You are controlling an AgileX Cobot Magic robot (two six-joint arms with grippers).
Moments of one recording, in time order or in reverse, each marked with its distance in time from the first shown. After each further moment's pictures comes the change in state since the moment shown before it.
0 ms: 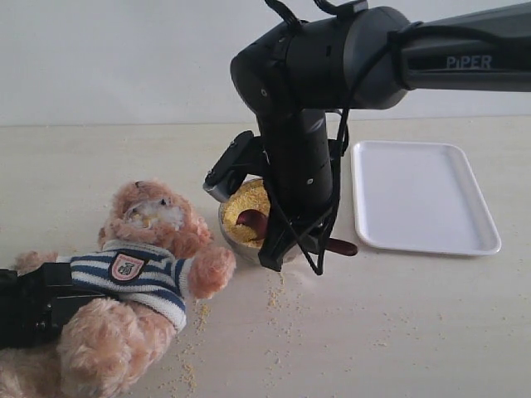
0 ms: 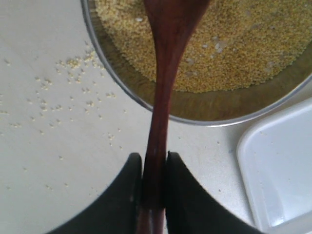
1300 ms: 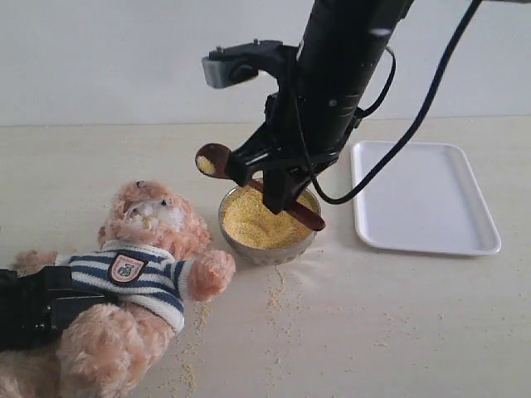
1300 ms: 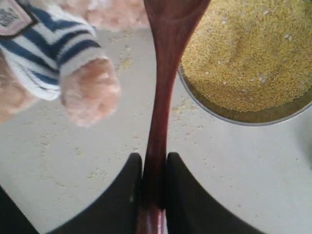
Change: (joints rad) left arm 0.000 0.000 0.000 0.000 -0.014 0.033; right arm -0.112 -0.225 0.000 0.460 0.000 -0.013
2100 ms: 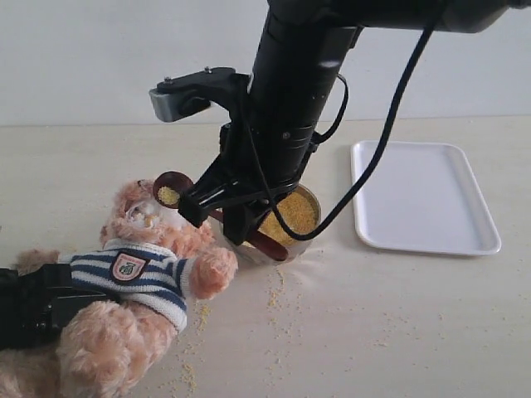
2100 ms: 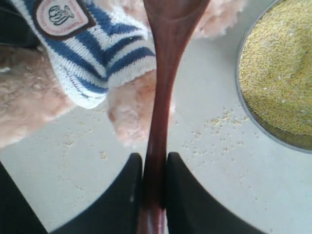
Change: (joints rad) left arm 0.000 0.000 0.000 0.000 0.019 -0.012; right arm 0.103 0.042 0.000 0.006 -0.031 0.002
